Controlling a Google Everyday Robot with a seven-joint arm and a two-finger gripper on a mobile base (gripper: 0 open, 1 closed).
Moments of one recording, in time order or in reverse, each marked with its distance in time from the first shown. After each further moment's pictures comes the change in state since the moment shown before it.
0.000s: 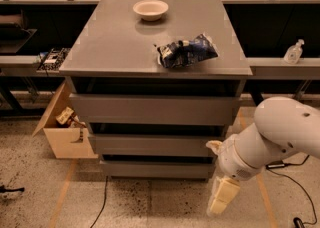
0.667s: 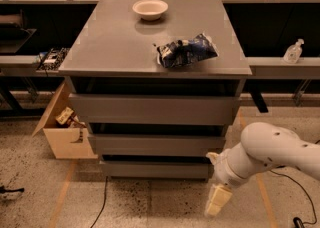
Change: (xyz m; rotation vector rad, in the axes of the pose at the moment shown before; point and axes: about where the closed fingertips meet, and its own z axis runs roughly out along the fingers) arm 0.054 -0.034 0.091 0.006 0.022 0.030
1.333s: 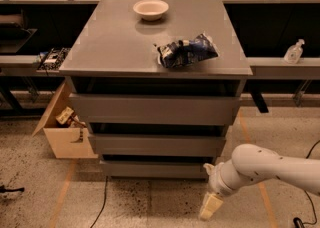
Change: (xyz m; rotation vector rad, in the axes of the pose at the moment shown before) arm 0.046 -0.027 0.095 0.022 -0.021 0.052
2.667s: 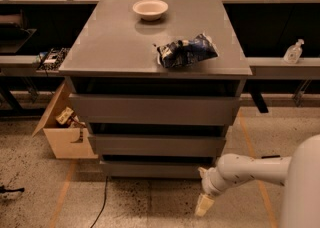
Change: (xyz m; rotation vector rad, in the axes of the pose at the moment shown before) arm 0.042 -0.048 0.111 0.022 0.037 -0.048
